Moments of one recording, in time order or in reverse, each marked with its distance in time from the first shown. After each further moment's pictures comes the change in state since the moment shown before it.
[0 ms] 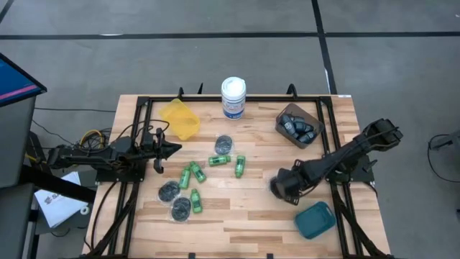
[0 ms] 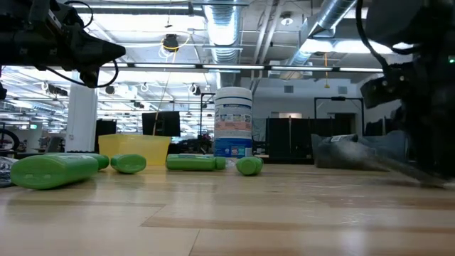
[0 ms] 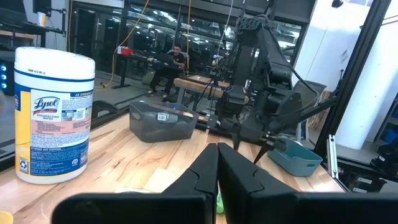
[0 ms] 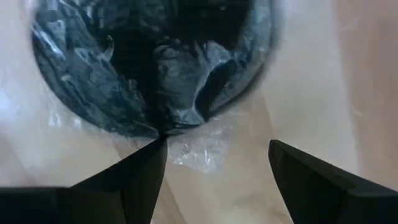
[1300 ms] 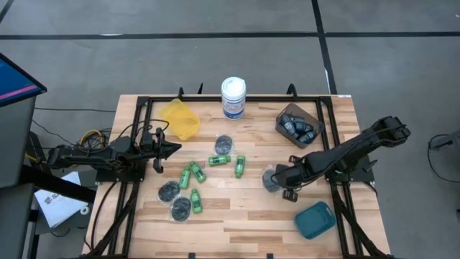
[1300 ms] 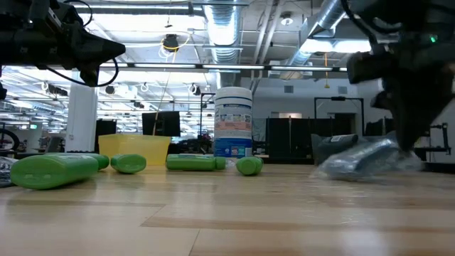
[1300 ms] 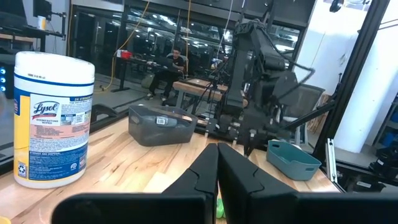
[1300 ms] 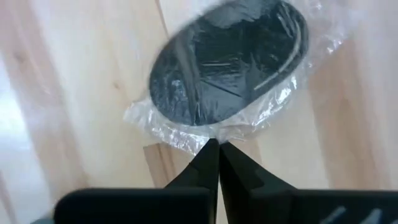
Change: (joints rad) left arm 0.000 0.000 0.000 0.017 0.000 0.000; right arm -0.058 -0.132 0.037 0.019 0.005 -0.143
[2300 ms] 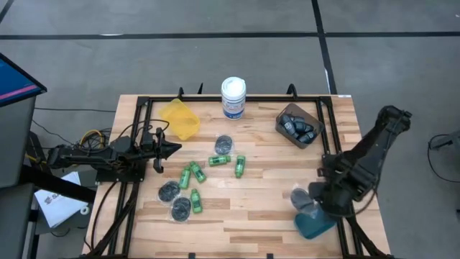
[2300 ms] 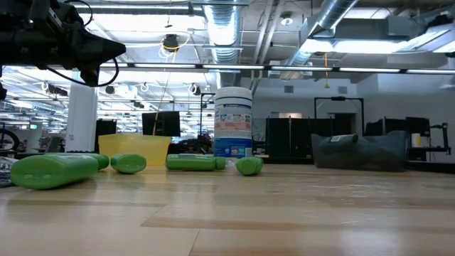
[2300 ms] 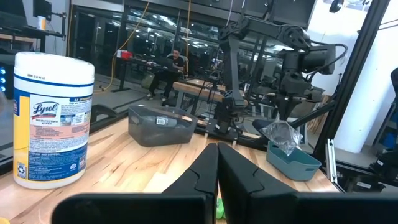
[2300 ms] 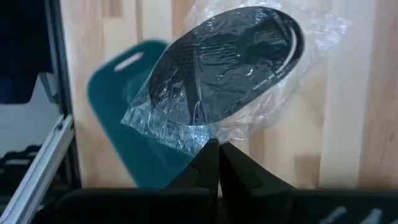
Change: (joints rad) left arm 0.000 0.010 0.000 0.011 0.000 0.000; right arm 0.568 -0.196 0.262 -0.489 0.014 0.336
